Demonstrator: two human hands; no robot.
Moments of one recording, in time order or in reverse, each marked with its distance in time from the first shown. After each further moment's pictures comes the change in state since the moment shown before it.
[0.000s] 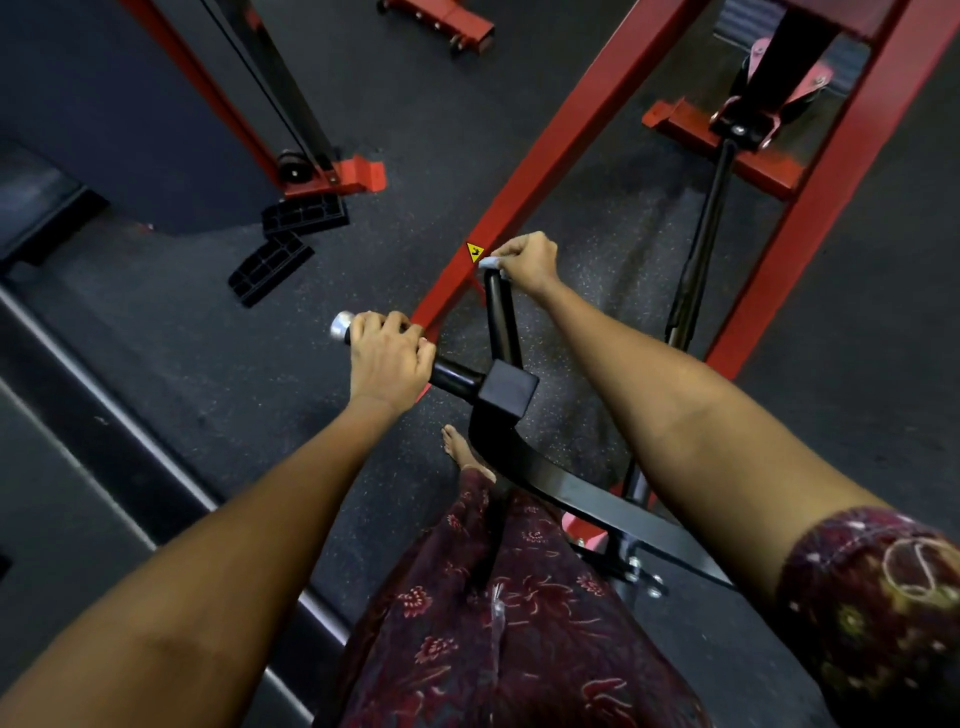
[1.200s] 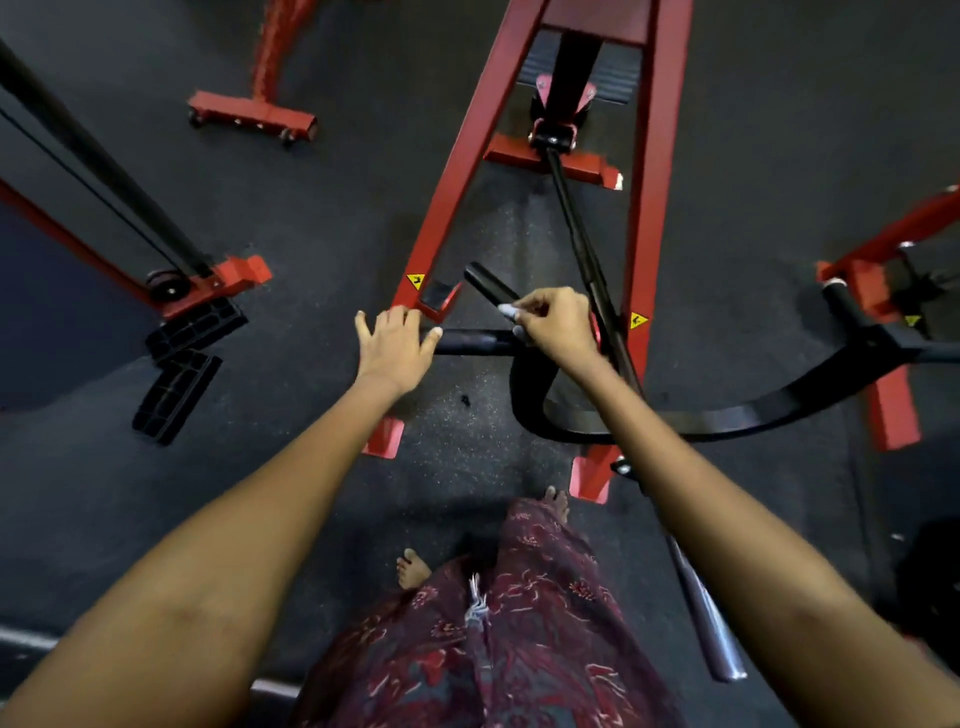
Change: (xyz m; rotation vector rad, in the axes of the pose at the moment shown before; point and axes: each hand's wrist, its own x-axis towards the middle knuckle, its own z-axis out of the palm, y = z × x) left_hand 0.018 -0.080 -0.026 -0.153 -0.239 0.345; right_hand -0.222 -0.051 0.039 -0.084 0.515 0.064
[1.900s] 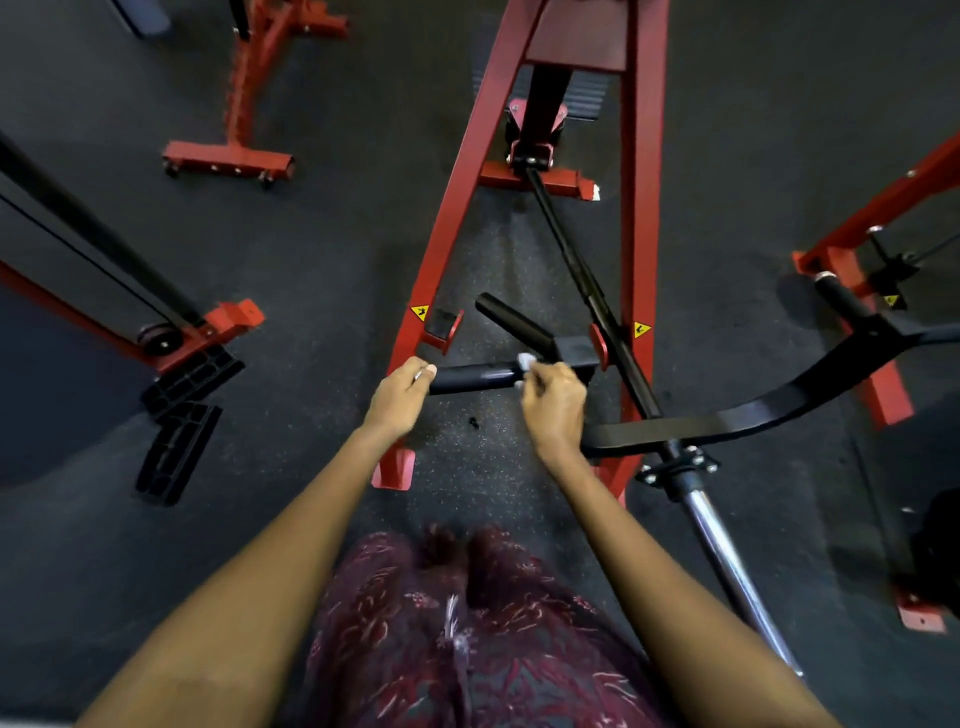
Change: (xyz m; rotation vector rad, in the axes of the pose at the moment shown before) left_hand 0.004 -0.045 -0.005 -0.683 -0.199 -0.067; right_hand -0.054 -0.012 0.075 -0.101 0.373 0.039
